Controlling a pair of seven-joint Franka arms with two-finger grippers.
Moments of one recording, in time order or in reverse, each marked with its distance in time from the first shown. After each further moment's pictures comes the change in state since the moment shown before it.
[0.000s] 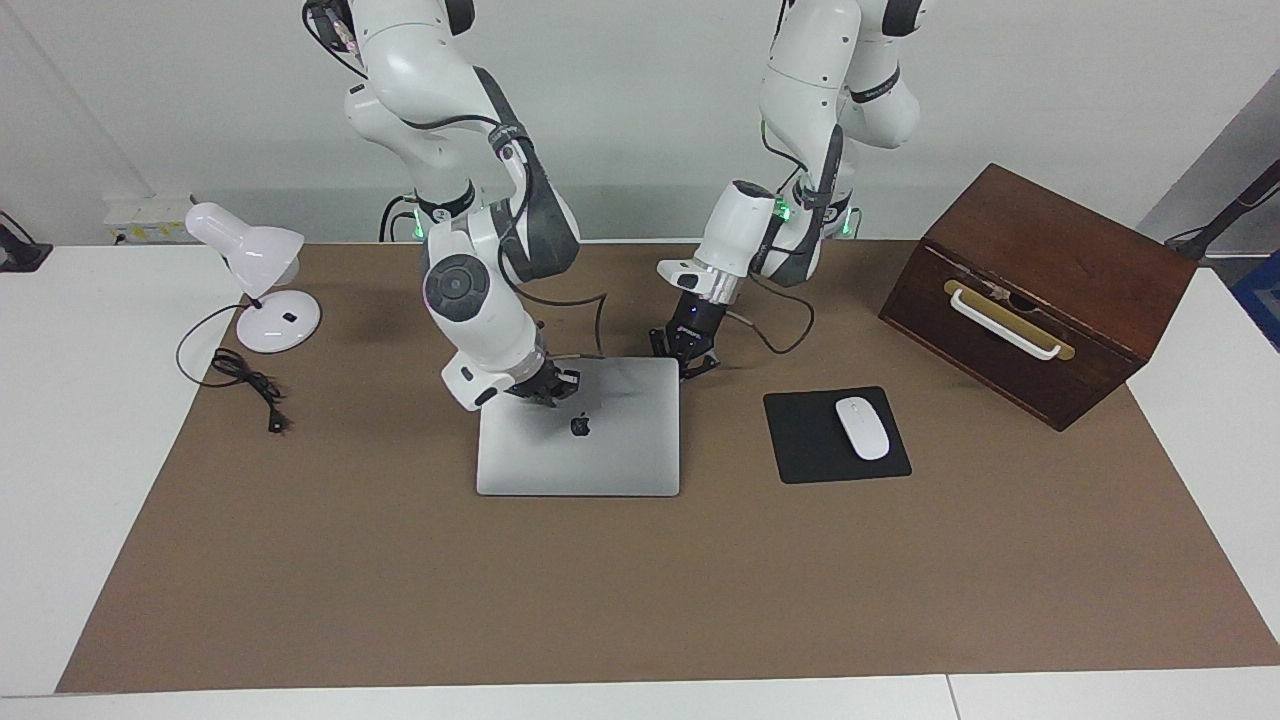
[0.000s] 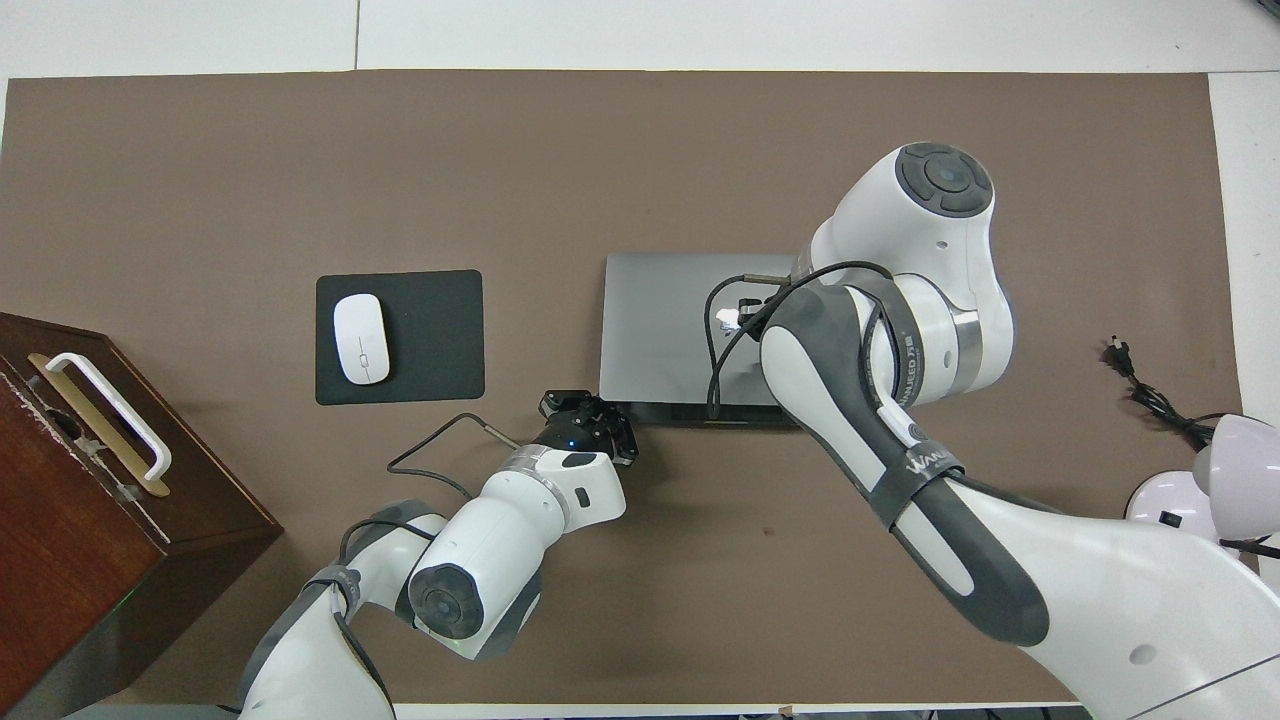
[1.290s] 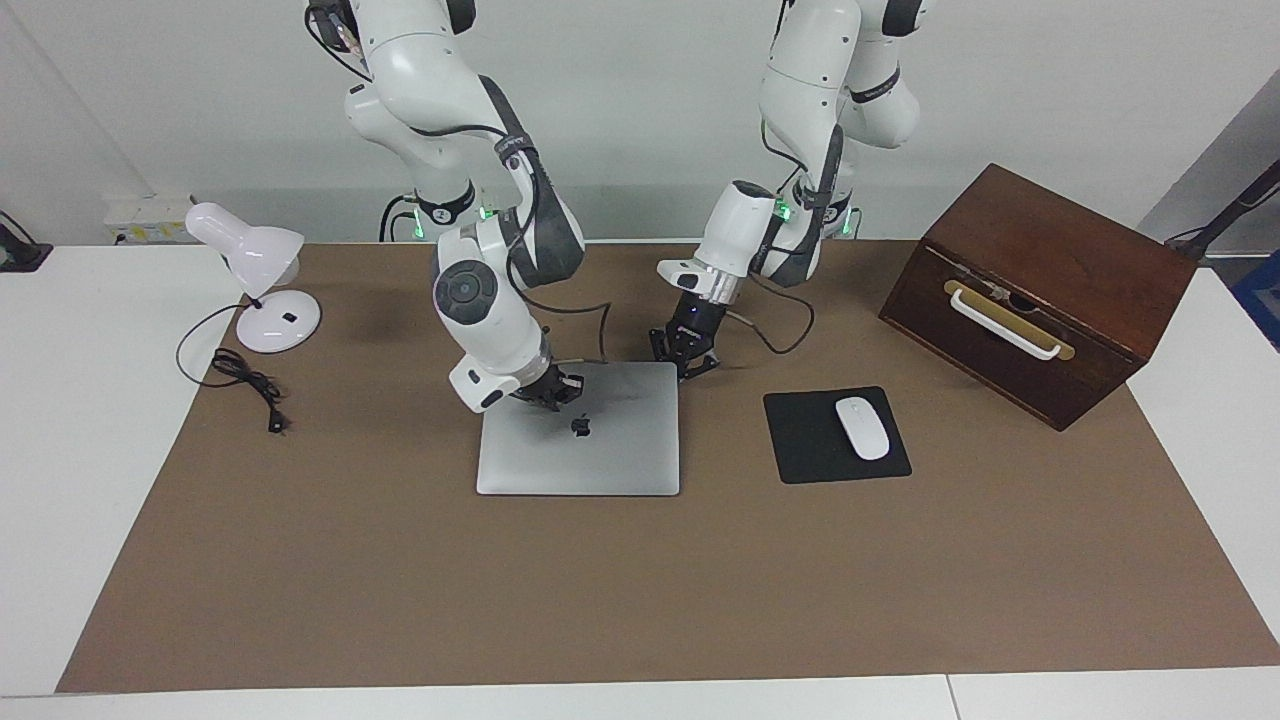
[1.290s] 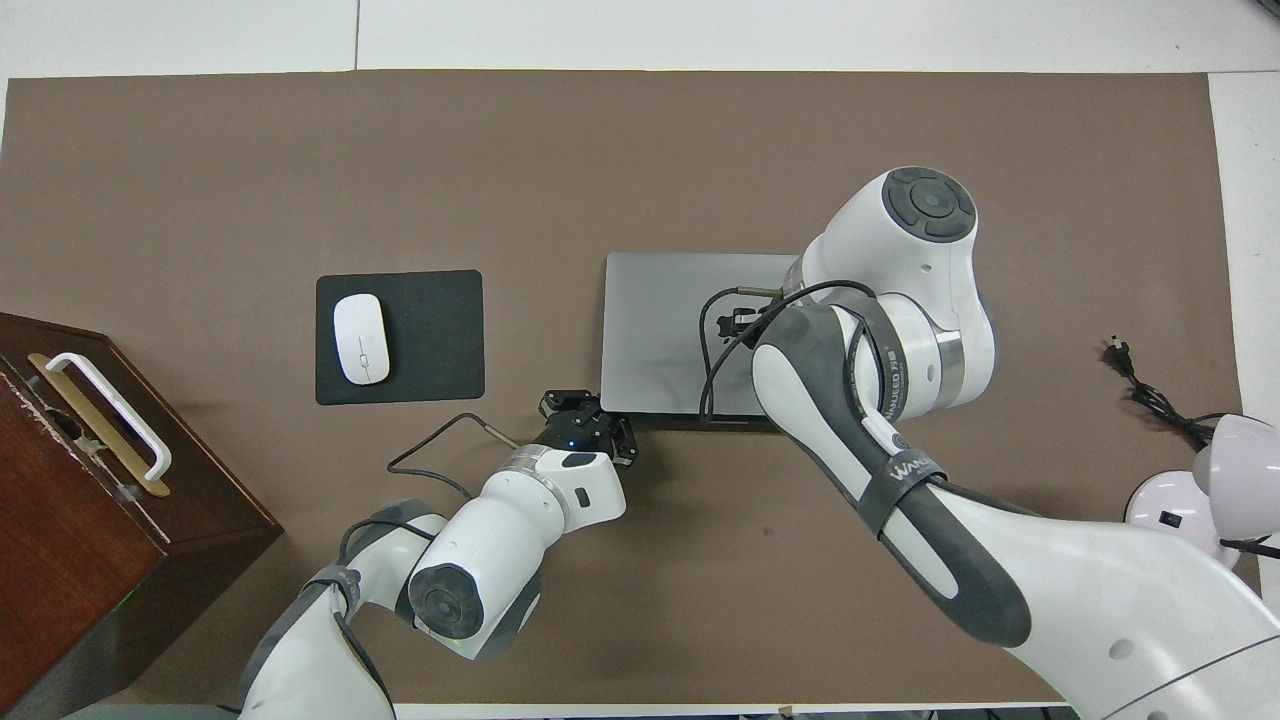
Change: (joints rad) left arm 0.000 0.000 0.000 0.000 0.000 0.000 0.001; right arm 0.000 0.000 0.014 -0.056 0.000 0.074 0.006
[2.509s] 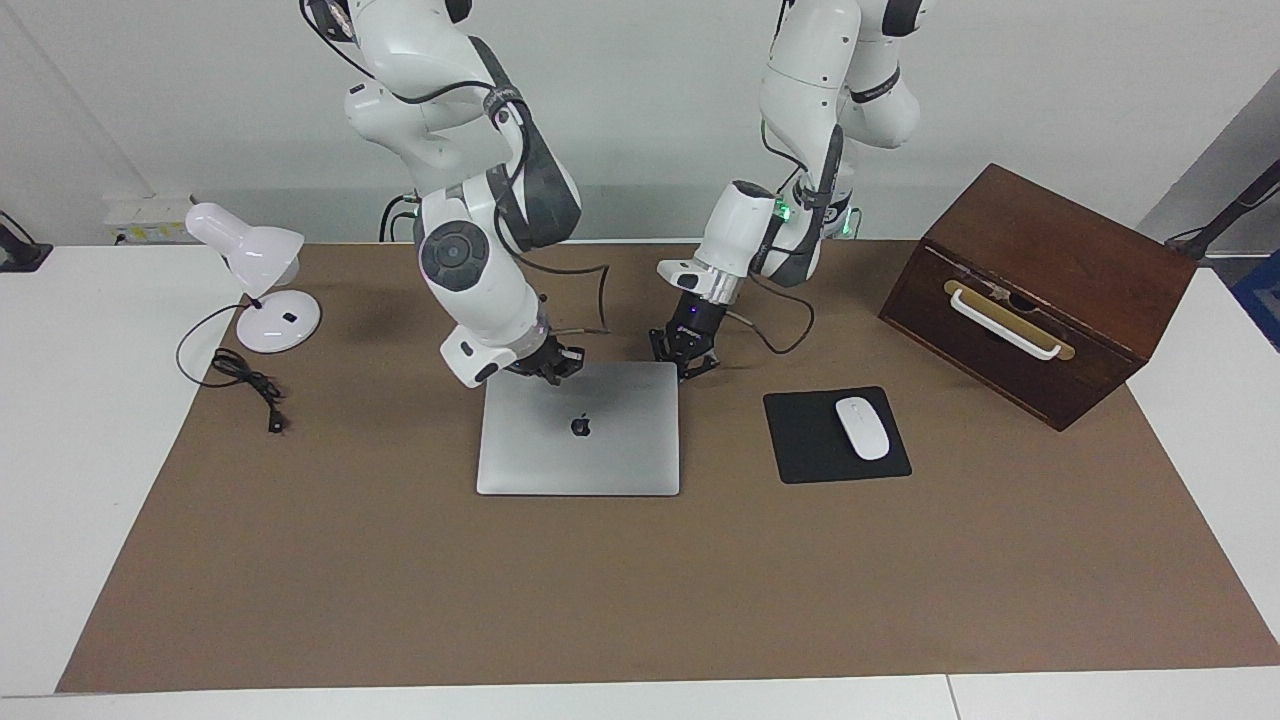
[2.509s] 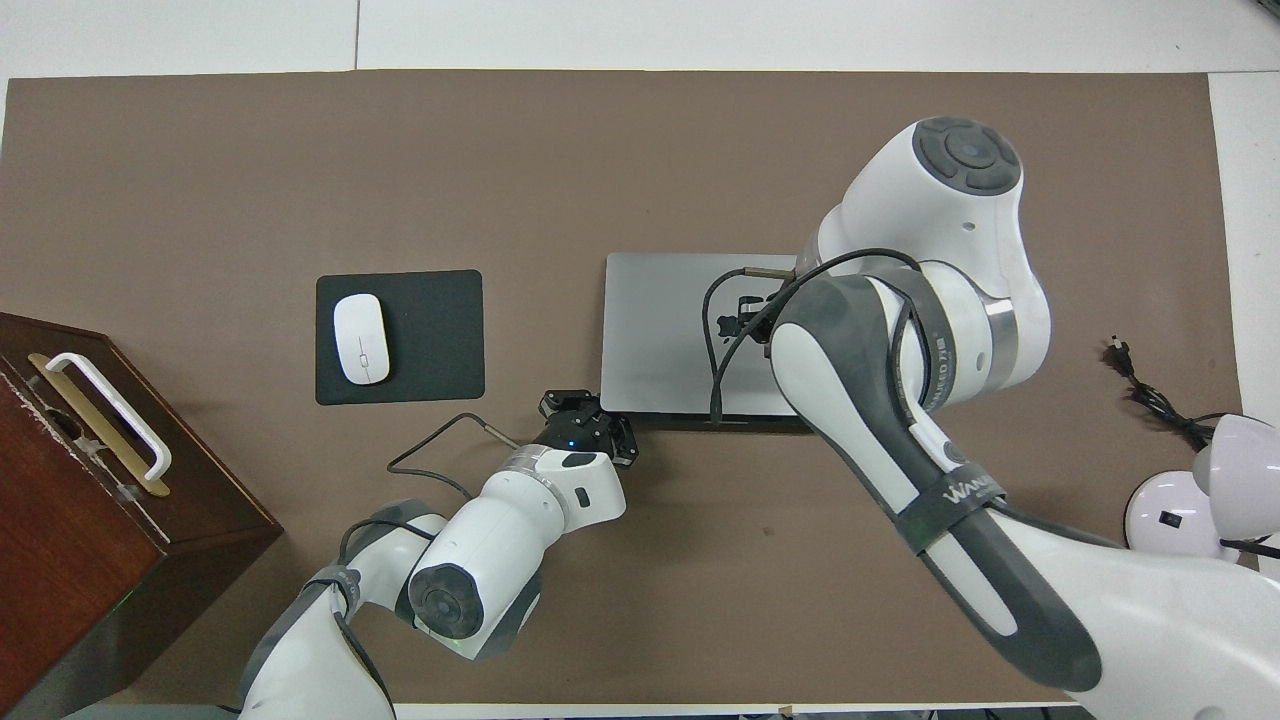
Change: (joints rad) left arm 0.000 0.000 0.000 0.000 0.000 0.000 0.000; right arm -0.001 -0.059 -0.022 0.134 0.000 -0.228 0.028
